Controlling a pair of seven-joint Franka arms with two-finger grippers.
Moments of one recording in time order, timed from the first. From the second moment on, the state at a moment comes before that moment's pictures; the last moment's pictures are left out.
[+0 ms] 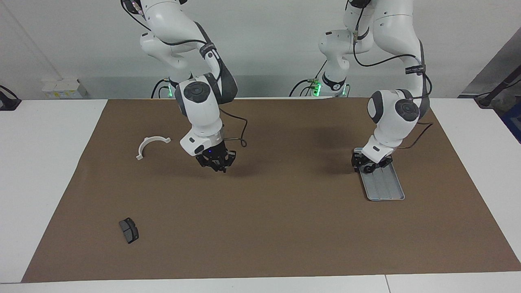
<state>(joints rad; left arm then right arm) 0.00 0.22 -0.08 -2.09 0.01 2.32 0.05 0.24 0.27 0.13 -1.88 -0.03 2.28 0.46</state>
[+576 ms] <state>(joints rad) 0.02 0.22 -0.07 -2.12 0.01 2.33 0.06 0.16 0.27 0.13 -1.88 -0.03 2.23 0.27</state>
